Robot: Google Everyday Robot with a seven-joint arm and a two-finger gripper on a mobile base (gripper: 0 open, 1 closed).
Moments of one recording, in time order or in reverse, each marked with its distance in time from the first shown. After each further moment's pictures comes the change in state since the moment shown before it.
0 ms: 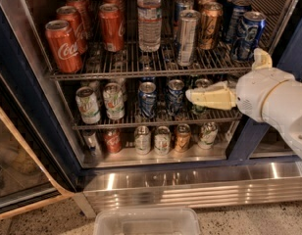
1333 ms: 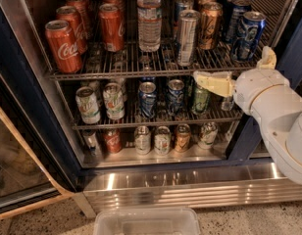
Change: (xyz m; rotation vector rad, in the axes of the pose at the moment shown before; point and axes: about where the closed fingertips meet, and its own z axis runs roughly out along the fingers) arm 0.004 -0.049 0.024 0.235 -0.146 0.084
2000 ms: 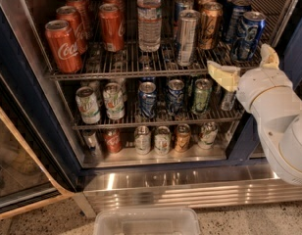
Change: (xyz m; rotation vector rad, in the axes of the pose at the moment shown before) arm -0.002 -0.023 0.003 0.111 -0.053 -0.020
